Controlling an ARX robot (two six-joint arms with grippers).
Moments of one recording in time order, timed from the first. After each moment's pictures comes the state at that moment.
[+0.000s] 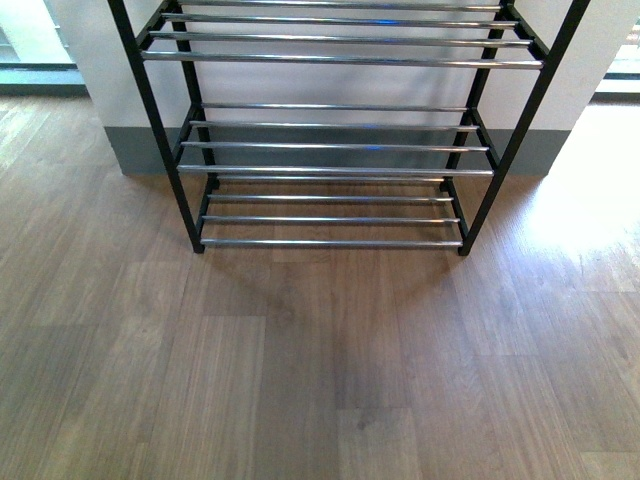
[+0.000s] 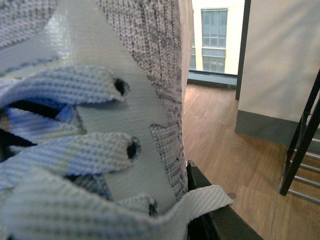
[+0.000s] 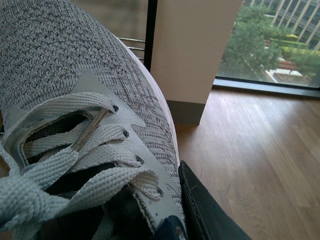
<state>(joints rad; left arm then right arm) -0.40 0.37 0.21 -0.02 -0.92 0.00 -0.32 0.21 0.06 0.07 -0.13 -0.15</state>
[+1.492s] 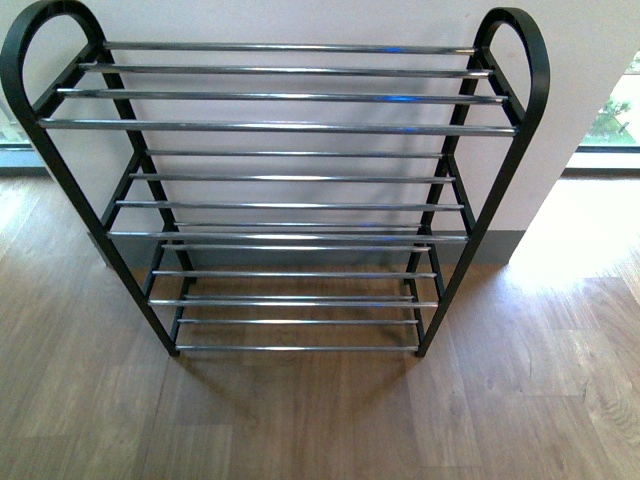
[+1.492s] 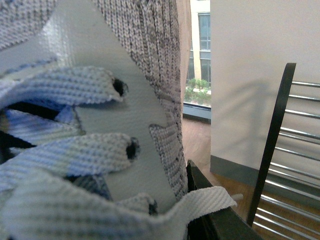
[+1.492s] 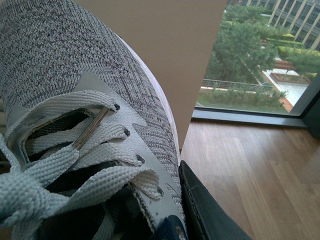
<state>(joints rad) -0.40 0.37 0.20 -0.02 -0.91 0.00 -0.33 0.21 0.06 0.07 -0.13 -0.15</state>
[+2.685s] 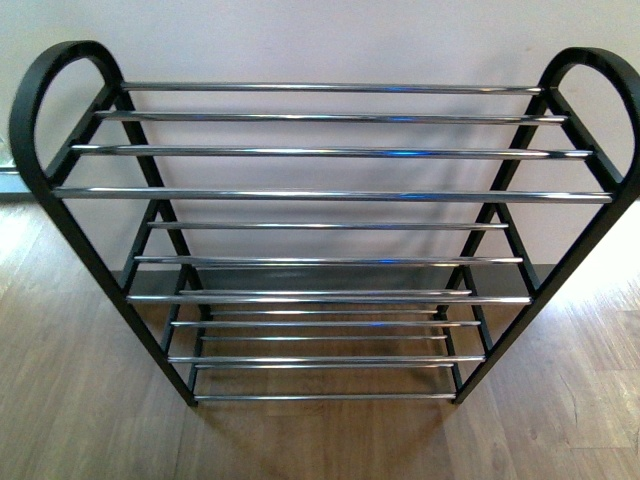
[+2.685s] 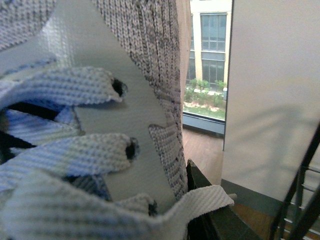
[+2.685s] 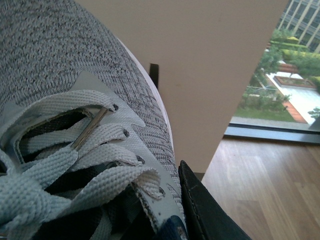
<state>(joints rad) -0.40 0.37 0.20 -0.02 -0.92 0.00 -0.33 0.21 0.06 0.07 -0.14 -0.15</state>
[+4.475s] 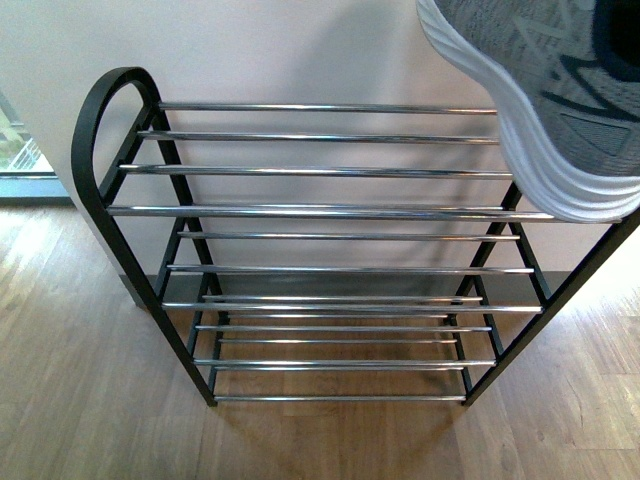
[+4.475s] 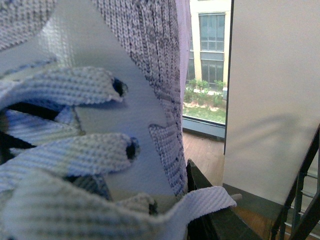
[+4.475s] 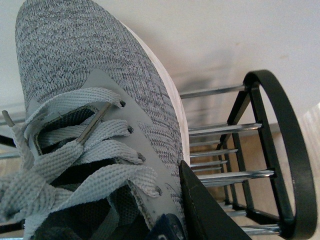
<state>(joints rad) -0.40 0.37 0.20 -0.02 -0.91 0.00 0.09 1.63 1.08 -0.02 0.16 0.32</state>
